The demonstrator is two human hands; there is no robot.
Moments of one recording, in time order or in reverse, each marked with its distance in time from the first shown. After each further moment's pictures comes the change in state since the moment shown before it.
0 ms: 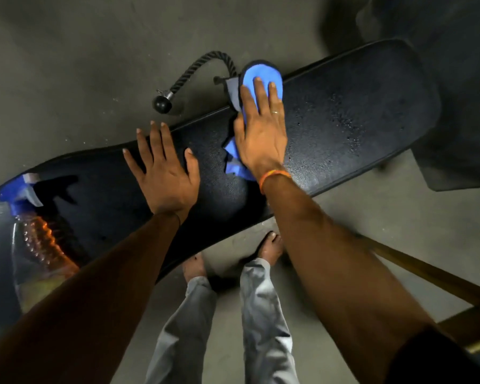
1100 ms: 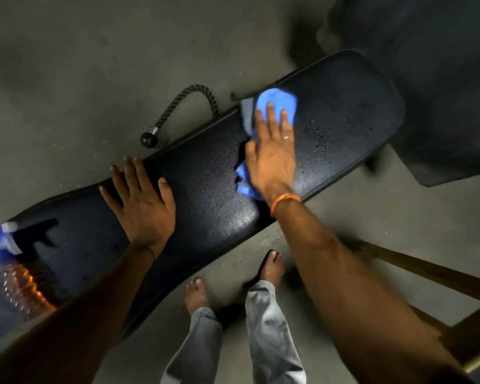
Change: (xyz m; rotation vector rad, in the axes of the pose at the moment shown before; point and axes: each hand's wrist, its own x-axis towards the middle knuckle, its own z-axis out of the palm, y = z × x) left_hand -0.001 0.000 0.003 0.002 0.030 0.031; right_hand -0.017 0.064 -0.020 0.014 0.017 0.138
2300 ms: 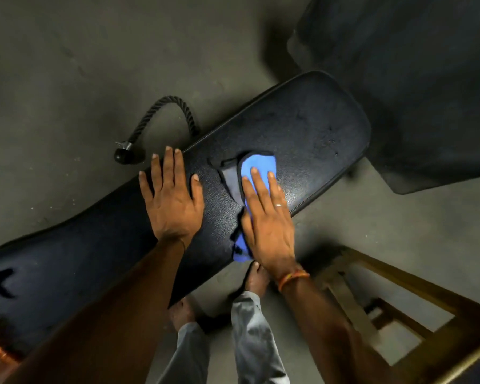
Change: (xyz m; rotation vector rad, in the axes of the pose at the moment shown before) left_hand 0.033 0.127 0.009 -0.061 -0.061 0.222; right_hand -0.070 0.058 -0.019 -0.002 -0.025 -0.113
